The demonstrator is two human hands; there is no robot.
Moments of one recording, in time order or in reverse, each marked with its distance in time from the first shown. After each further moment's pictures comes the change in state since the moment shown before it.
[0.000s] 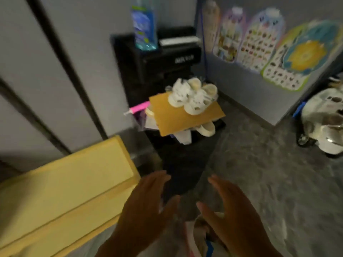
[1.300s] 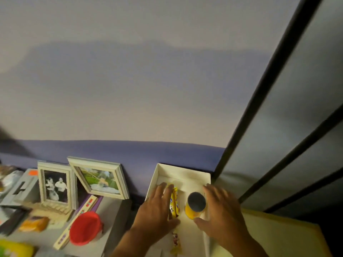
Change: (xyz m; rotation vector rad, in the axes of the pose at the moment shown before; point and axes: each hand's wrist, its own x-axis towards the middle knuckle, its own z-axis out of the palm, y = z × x) left_hand -0.204 -0.458 -0.320 0.140 0.107 -0.669; right_hand 0.112 -0.577 0.297 -0.340 -0.407 -0.701
